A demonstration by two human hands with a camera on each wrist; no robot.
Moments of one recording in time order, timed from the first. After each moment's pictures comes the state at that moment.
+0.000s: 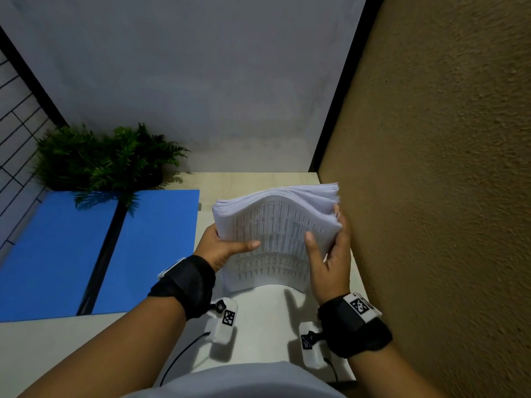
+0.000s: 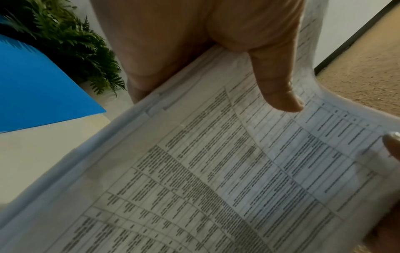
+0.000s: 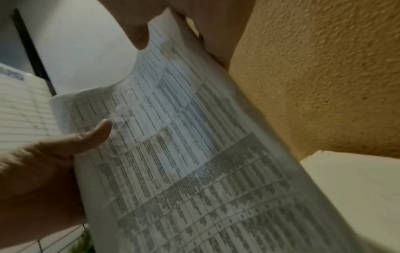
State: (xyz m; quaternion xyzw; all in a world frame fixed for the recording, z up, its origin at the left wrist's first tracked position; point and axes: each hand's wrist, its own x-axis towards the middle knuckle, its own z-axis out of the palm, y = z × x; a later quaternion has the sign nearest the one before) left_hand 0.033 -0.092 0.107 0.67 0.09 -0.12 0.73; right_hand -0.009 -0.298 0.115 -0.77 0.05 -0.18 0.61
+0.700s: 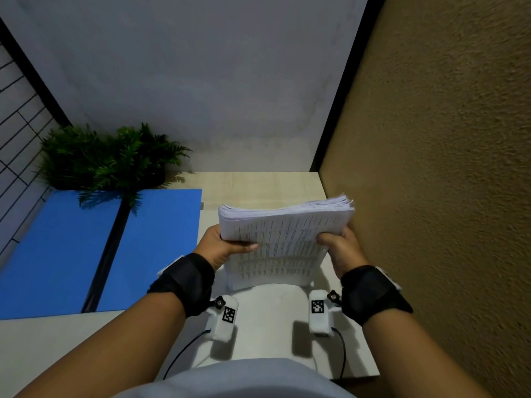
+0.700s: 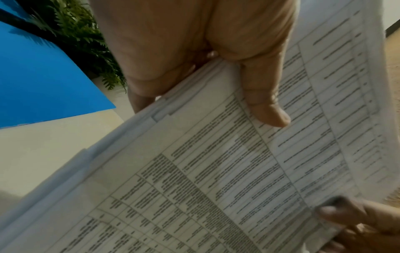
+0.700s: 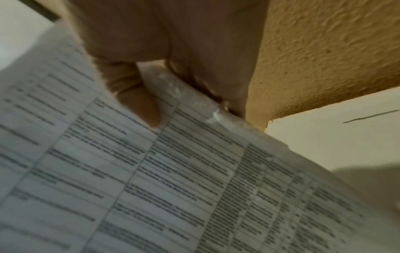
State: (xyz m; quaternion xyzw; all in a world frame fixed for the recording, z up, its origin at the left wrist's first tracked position) left_hand 0.031 -0.085 0.104 0.67 0.08 -0.14 0.72; right_hand 0.025 -0.330 0.115 -0.66 0.14 0.02 0.74
